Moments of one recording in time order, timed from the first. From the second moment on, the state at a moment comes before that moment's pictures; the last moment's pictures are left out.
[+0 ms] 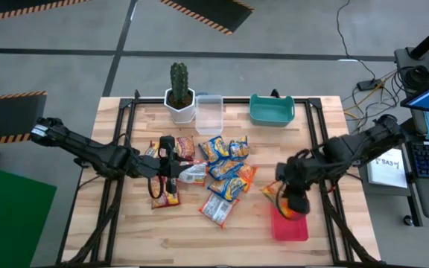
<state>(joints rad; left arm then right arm) -0.34 1.11 0.84 -0.22 -0.57 0.22 0.44 1.29 1.44 -1.22 -0.17 0.71</state>
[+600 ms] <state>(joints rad) -0.34 1.11 0.84 -0.21 -0.57 0.21 0.65 1.38 1.36 -1.31 -0.16 0.49</state>
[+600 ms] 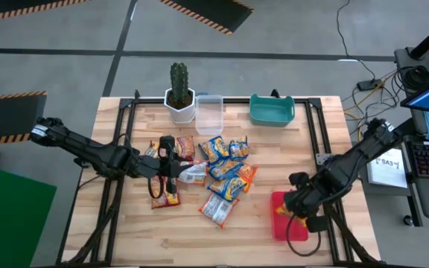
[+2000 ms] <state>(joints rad) -0.34 1.11 0.84 -0.21 -0.57 0.18 0.65 1.55 1.35 -1.48 0.00 0.34</state>
